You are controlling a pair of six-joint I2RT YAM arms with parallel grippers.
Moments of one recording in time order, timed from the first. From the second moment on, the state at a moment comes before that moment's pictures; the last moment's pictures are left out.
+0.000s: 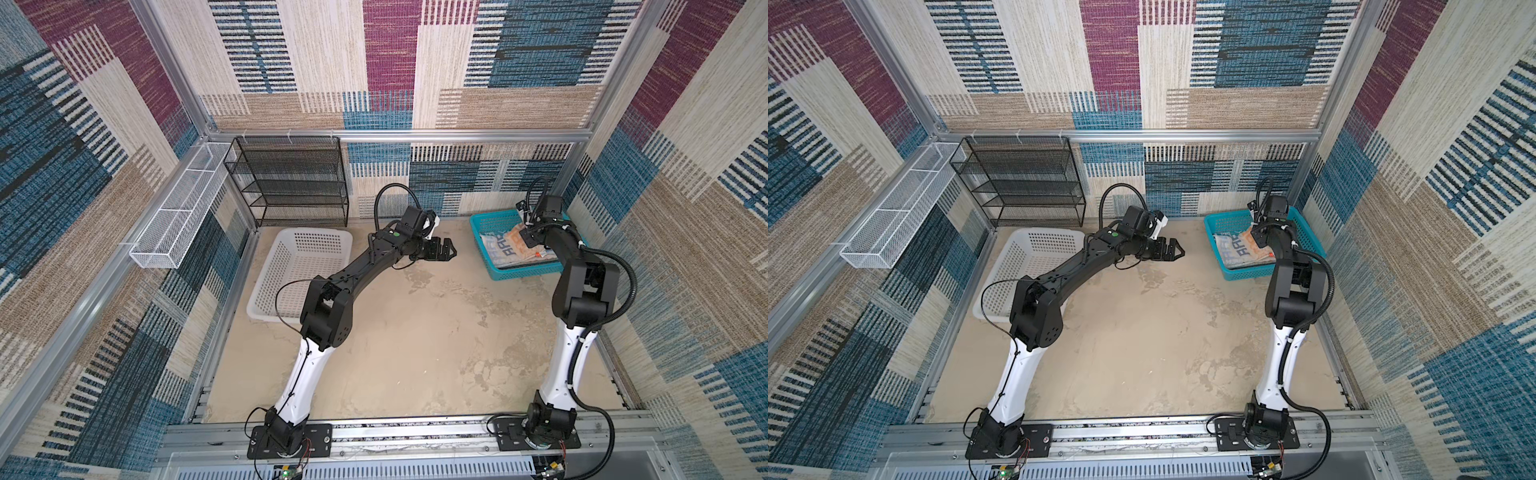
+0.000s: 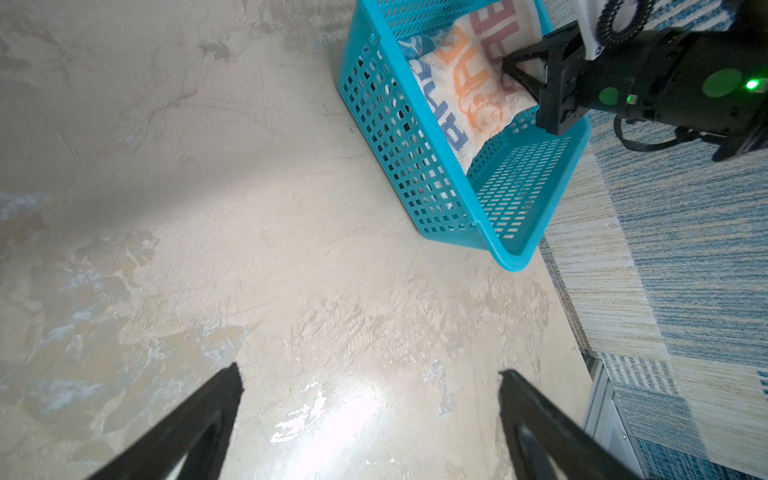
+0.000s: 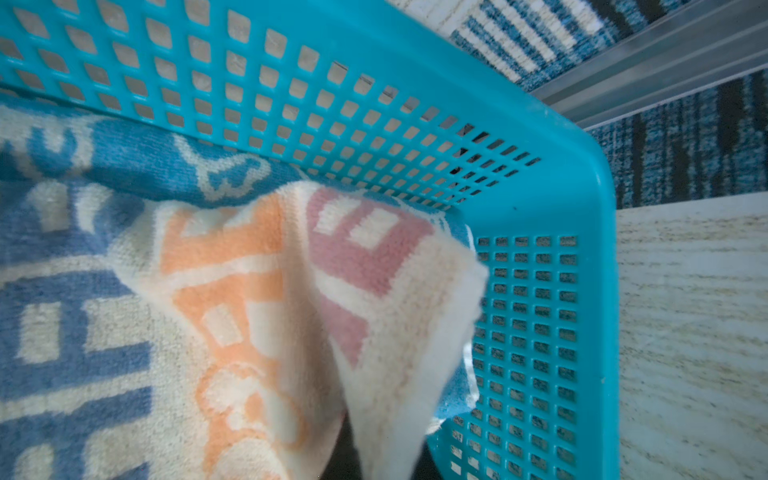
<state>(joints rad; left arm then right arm) -0.63 2.33 2.17 -0.58 0.40 -0.43 -0.21 2.23 1.89 -0.49 0.16 -0.65</state>
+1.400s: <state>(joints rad) -0.42 1.96 1.94 -0.95 0.03 -0.25 -0.18 1.85 1.74 -0.45 0.03 -0.27</state>
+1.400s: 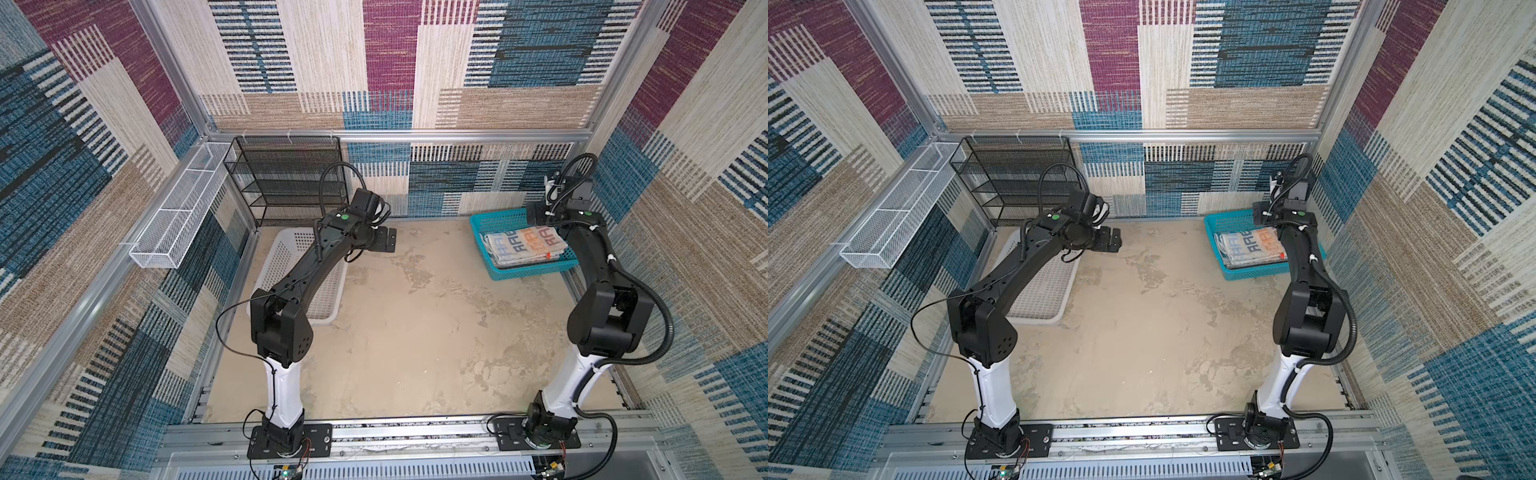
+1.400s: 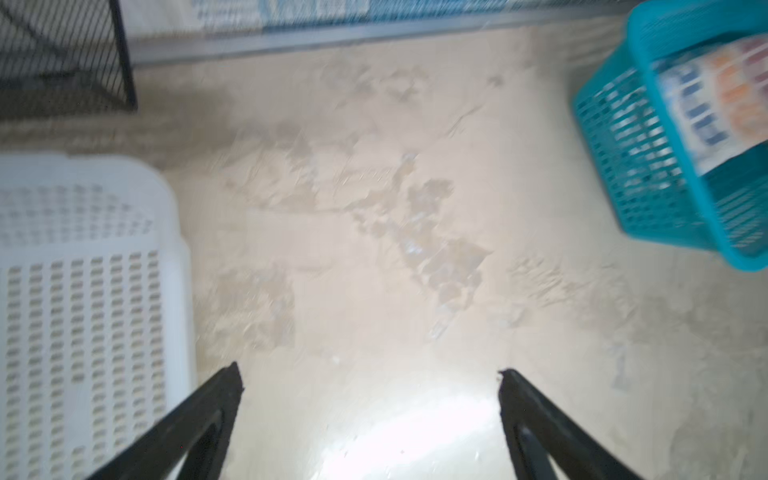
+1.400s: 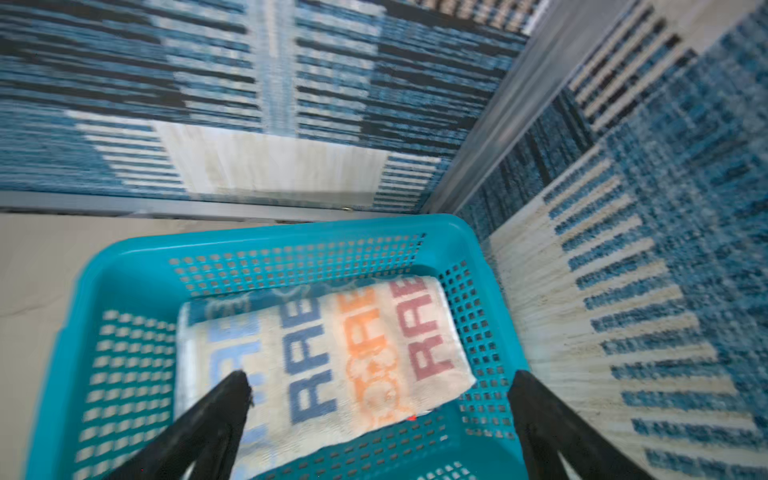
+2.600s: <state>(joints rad) -0.51 2.15 1.90 -0.91 0.18 -0.31 0.27 1.33 1.06 -0.17 -0.28 0.16</state>
